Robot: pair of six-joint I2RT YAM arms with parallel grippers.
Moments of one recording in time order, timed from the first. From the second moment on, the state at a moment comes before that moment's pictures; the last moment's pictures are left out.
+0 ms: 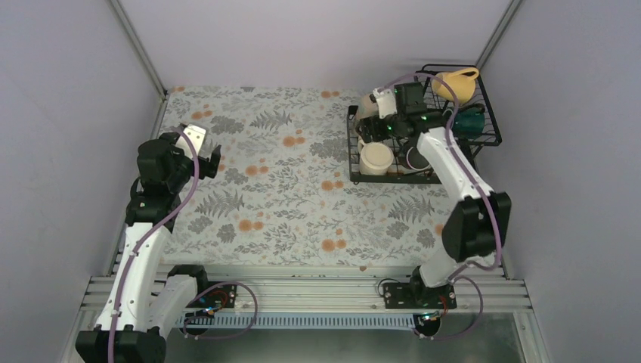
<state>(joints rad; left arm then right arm) 0.00 0.82 0.82 -0.33 0.14 0.33 0.23 1.58 1.45 -0.65 -0.29 -0.11</state>
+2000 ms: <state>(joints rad) 0.00 0.91 0.76 -0.27 0.13 0.34 0.30 2.10 1.75 -0.63 0.17 0.02</state>
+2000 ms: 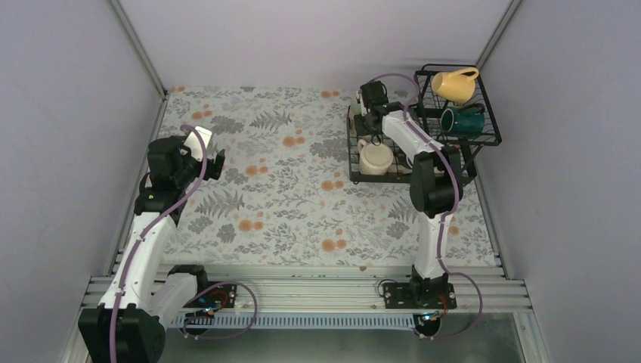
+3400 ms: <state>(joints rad) -0.32 1.23 0.83 0.25 0.17 0.43 0.16 2.00 2.14 -1.00 -0.39 -0.11</state>
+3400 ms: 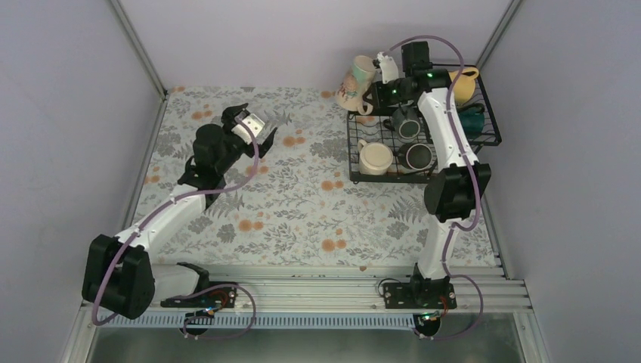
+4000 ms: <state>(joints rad) -0.68 1.74 0.62 1.40 -0.25 1.02 0.16 1.93 2.10 -1.15 -0.90 -0.13</state>
